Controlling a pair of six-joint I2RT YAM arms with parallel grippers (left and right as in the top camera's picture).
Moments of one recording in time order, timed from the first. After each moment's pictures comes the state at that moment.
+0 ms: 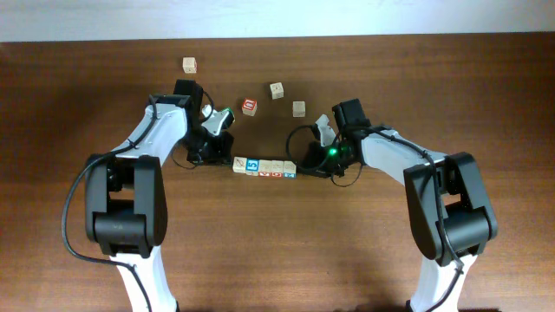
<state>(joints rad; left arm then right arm) -0.10 2.11 1.50 -0.96 0.46 0.06 0.29 2.04 1.21 -0.43 -0.71 0.36</state>
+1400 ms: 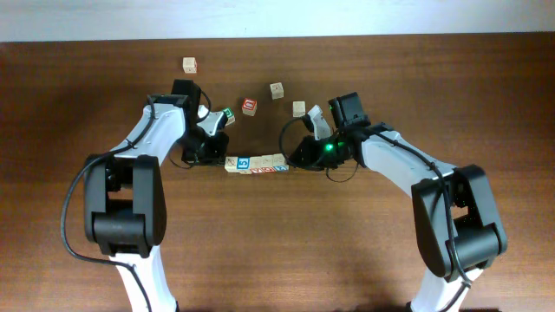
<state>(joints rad) -0.09 2.11 1.50 -0.96 0.38 0.04 0.33 1.95 1.21 -0.39 -0.76 0.34</state>
